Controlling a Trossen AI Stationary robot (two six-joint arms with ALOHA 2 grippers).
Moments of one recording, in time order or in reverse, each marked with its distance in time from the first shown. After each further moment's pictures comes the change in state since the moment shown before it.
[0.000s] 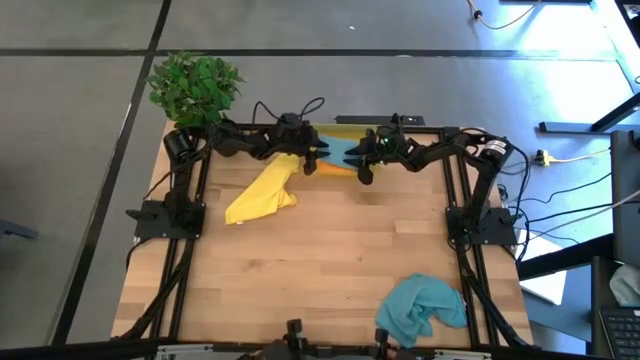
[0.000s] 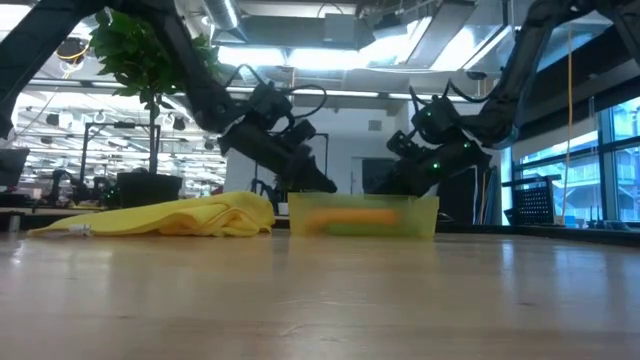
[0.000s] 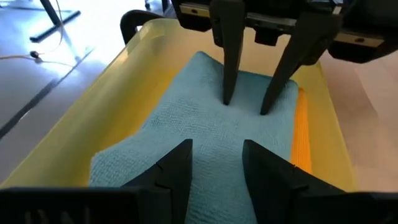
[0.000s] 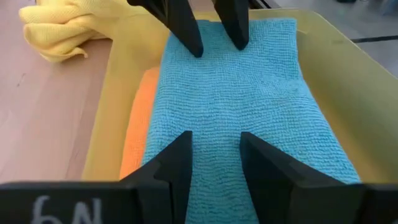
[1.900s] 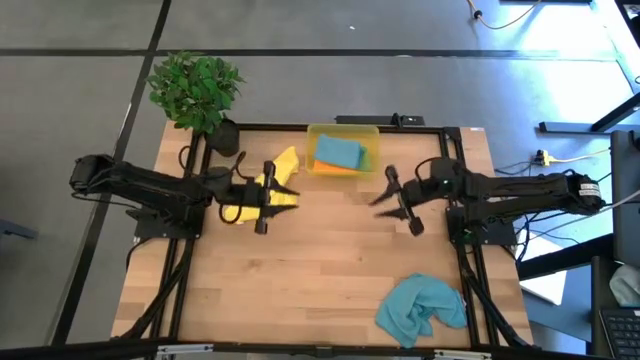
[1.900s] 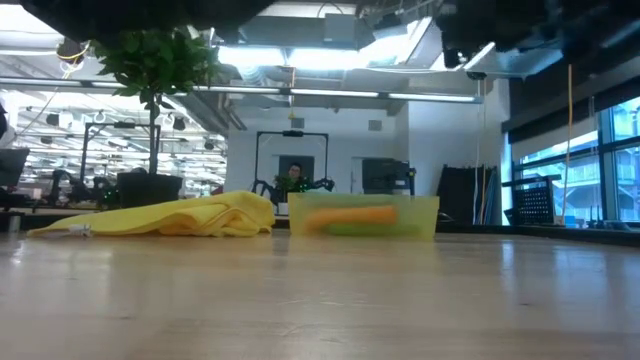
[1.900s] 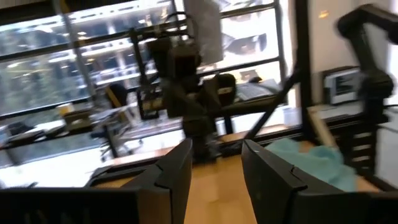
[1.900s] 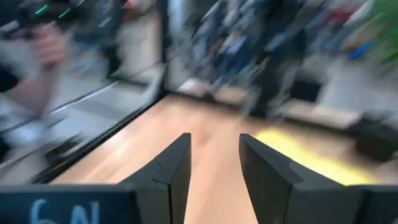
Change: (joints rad) left arm -0.614 -0.871 -0.529 0.246 -0.289 -0.028; right arm 0.537 -0.926 -0.204 -0.332 -0.058 0.129
